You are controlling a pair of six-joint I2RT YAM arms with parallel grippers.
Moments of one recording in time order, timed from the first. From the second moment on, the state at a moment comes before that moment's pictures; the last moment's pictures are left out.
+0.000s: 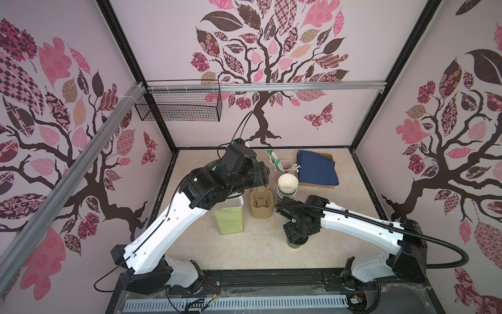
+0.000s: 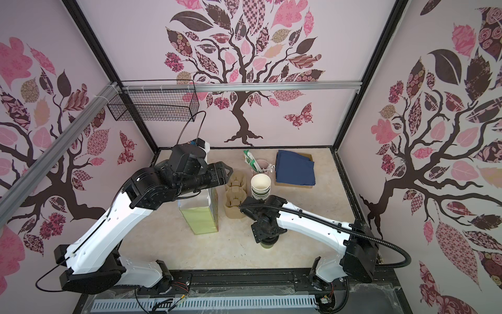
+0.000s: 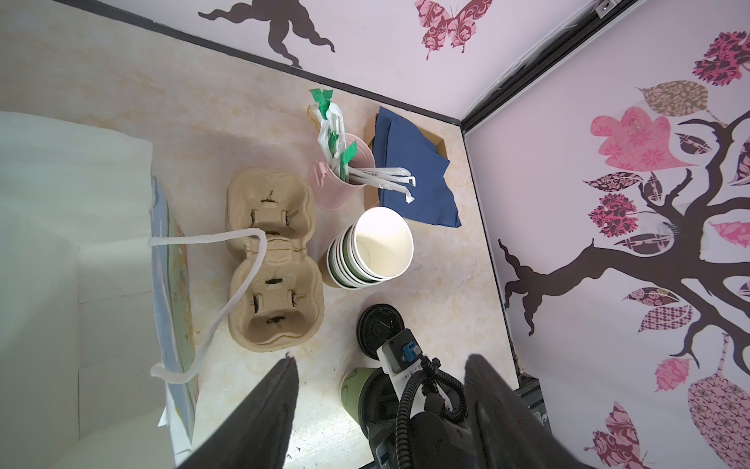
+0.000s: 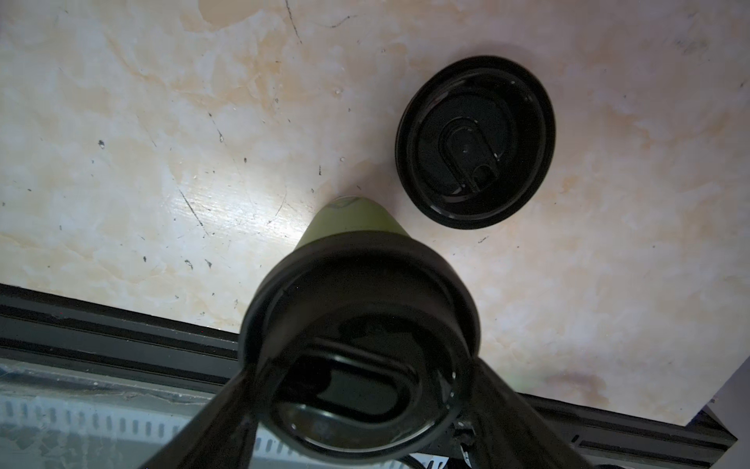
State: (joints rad) left arm -0.86 1.40 1.87 -1.10 -0.20 -0.81; right arm 0.97 1.43 1.17 -1.24 0.14 0.67
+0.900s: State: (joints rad) left arm -0.86 1.39 1.87 -1.13 -0.20 -0.81; right arm 0.68 1.47 1.19 -1.18 0.22 0.51
